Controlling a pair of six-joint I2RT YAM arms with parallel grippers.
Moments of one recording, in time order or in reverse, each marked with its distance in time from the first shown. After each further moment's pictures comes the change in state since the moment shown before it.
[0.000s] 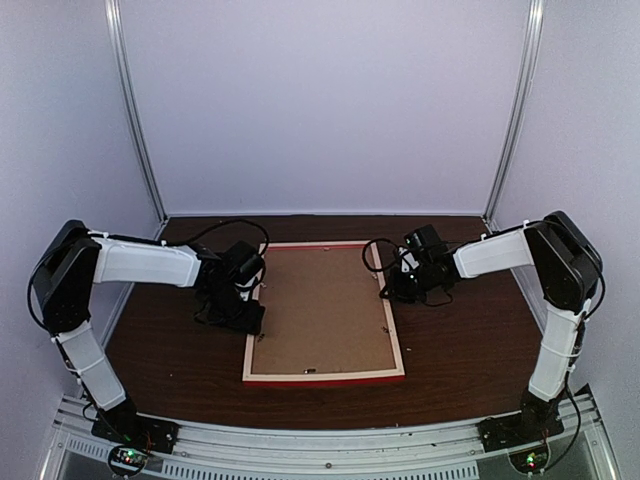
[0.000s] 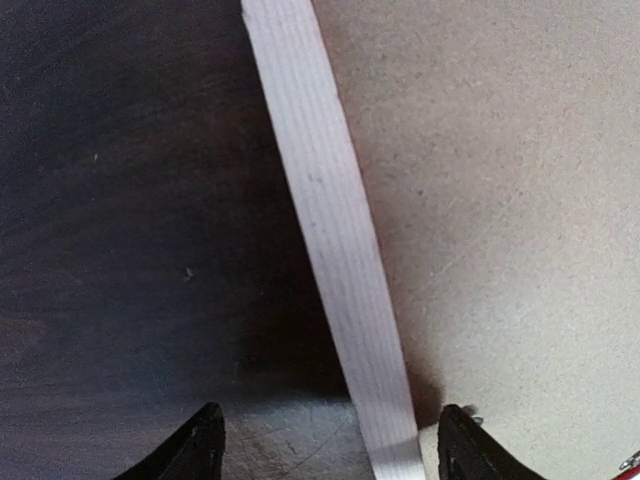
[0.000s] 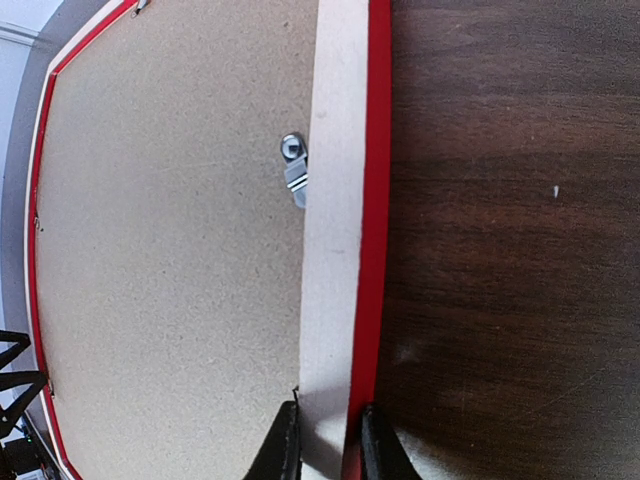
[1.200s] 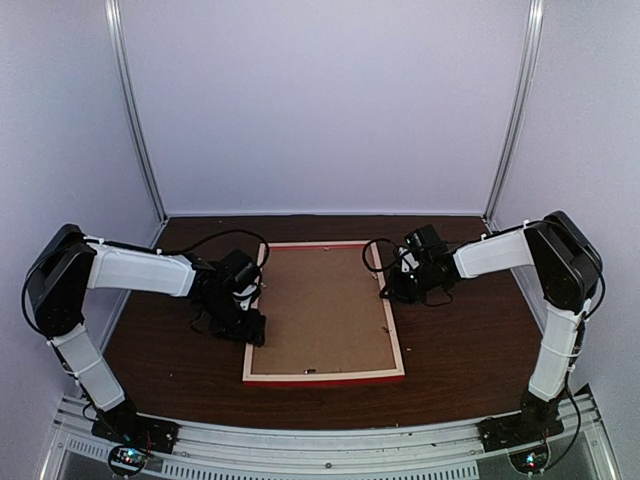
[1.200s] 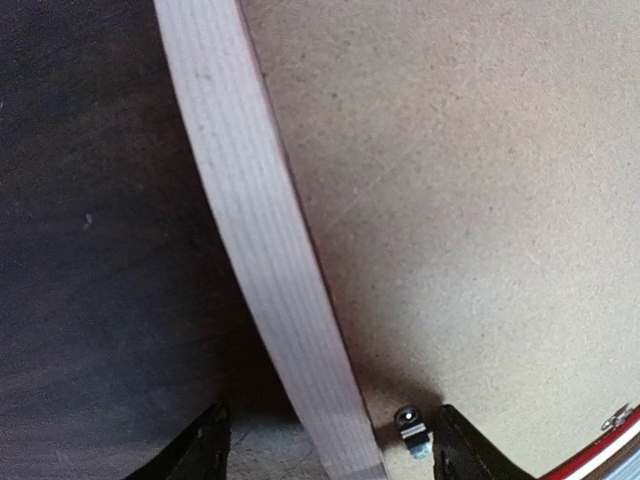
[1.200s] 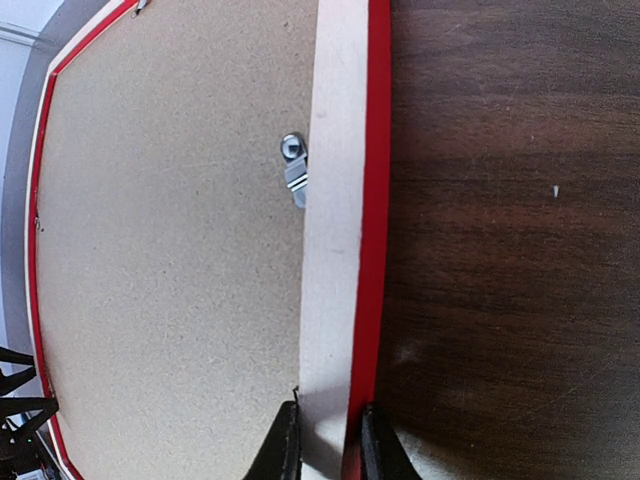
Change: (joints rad) left arm -0.015 -0.035 -0.092 0.072 0.130 -0.010; right arm 0.000 0.001 -0.001 0.002 0.000 0.000
